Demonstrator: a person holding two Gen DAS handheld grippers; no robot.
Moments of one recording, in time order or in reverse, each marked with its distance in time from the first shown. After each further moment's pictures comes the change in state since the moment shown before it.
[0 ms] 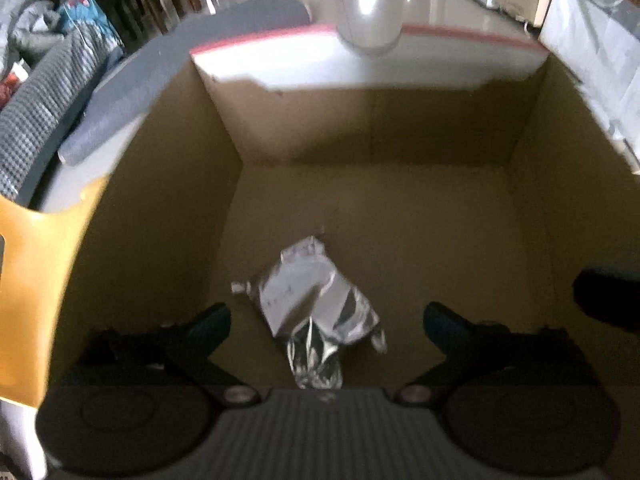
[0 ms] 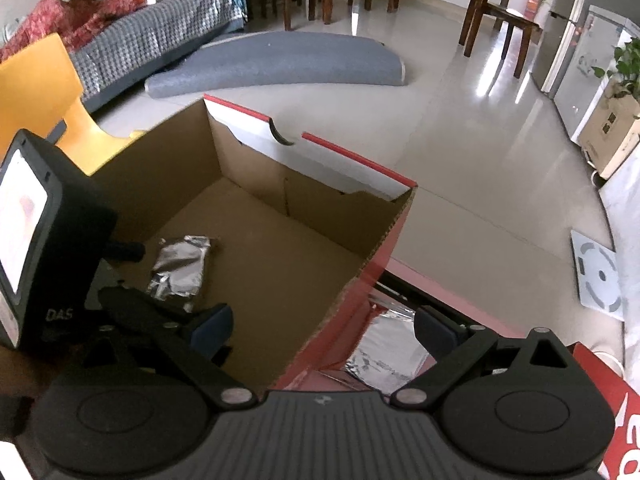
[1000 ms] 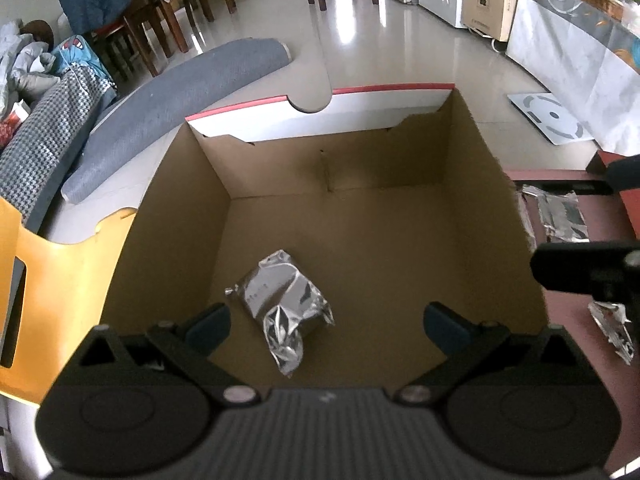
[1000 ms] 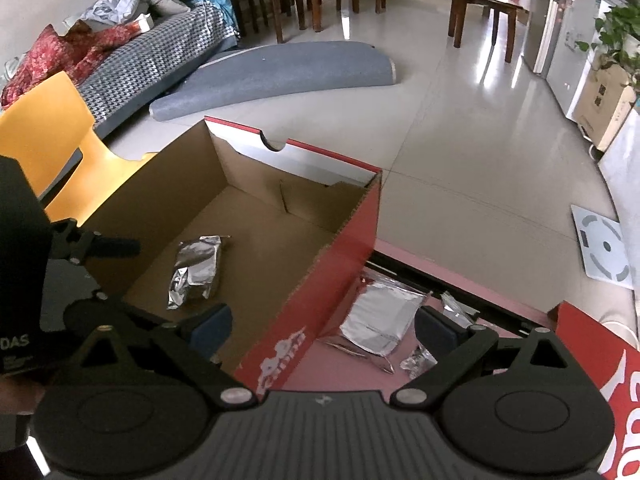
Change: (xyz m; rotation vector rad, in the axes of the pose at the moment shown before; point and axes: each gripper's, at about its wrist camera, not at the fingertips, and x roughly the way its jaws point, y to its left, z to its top) left arm -0.057 -0.031 -0.012 0.065 -0.084 -0.011; right arm -0.039 -0.028 -0.019 0.088 -0.011 0.049
